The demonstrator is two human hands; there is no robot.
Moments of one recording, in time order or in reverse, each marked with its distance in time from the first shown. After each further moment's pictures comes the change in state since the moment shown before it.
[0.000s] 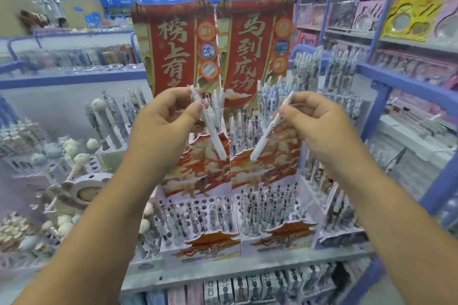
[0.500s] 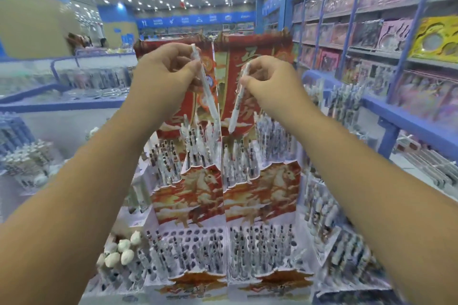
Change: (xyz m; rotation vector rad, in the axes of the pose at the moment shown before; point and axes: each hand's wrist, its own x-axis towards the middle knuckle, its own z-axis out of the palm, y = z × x) left_hand 0.111 0.058 0.026 0.201 0.091 0.171; right_hand 0.135 -0.043 0.033 -0.280 -0.118 -0.269
